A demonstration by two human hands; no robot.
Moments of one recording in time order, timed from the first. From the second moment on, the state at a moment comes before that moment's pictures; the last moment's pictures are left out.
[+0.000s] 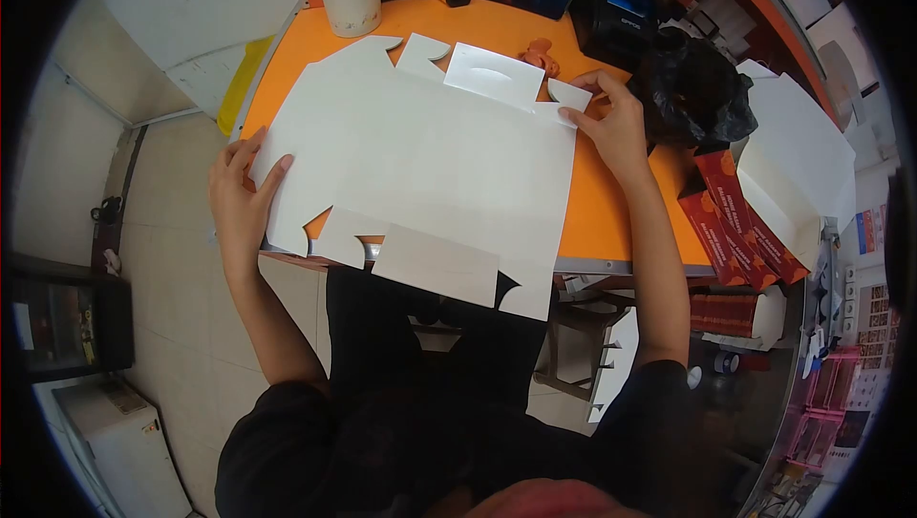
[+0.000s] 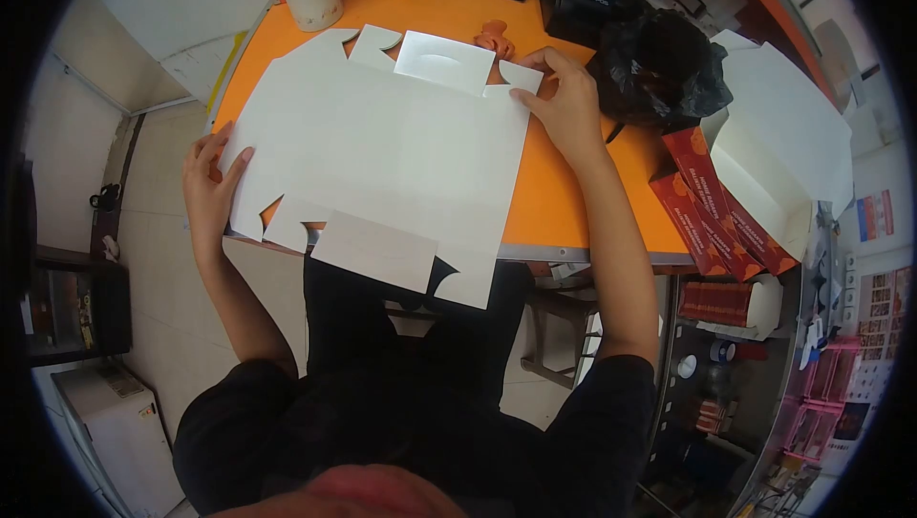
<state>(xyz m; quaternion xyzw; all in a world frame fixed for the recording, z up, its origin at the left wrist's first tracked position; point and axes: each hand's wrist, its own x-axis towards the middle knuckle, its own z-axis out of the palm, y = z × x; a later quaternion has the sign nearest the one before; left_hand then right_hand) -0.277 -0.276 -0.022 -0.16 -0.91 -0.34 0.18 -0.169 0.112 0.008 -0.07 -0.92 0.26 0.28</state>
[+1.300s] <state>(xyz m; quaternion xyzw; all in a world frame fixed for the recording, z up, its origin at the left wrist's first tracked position) -0.271 -0.280 -0.023 -0.16 -0.92 -0.31 0.18 -0.175 0.109 -0.010 -0.10 -0.77 0.59 0.23</state>
